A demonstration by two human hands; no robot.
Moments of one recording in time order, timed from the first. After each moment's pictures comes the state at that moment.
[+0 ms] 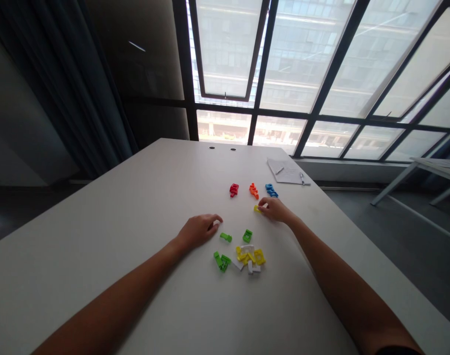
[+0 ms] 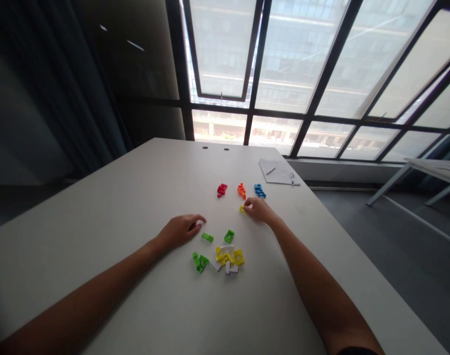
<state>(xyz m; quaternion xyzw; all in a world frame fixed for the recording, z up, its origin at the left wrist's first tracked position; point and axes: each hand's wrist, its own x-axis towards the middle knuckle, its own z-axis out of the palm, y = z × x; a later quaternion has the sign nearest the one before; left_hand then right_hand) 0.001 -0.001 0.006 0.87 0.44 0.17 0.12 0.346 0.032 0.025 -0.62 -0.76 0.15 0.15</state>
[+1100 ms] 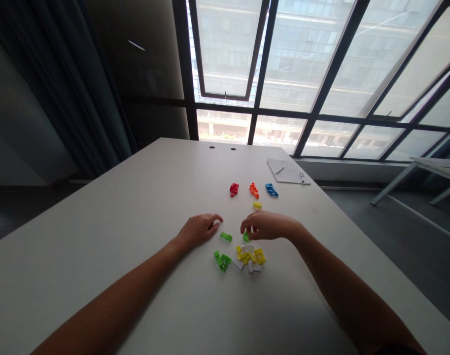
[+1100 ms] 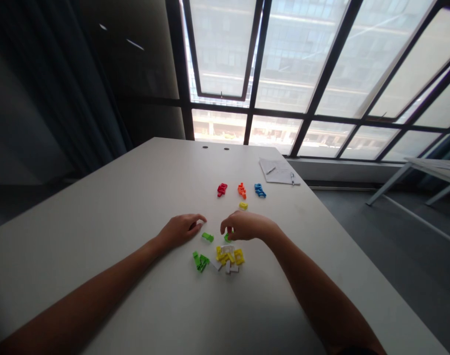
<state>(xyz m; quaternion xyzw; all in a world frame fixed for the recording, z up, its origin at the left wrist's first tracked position) 0.002 -0.003 0.007 0.87 0.44 0.18 0.12 0.270 -0.036 0.102 -0.40 -0.88 0.23 -0.06</state>
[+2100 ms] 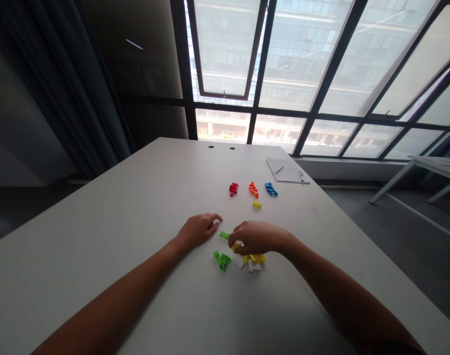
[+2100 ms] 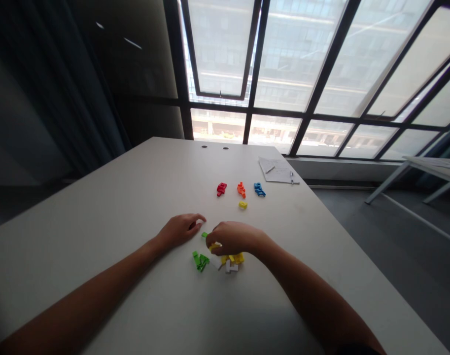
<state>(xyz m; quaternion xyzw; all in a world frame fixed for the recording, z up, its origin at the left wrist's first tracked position) 0.001 0.001 0.003 0.88 0.43 0.18 0.11 0.235 -0.058 0.094 -0.32 -0.93 0.19 -0.05</state>
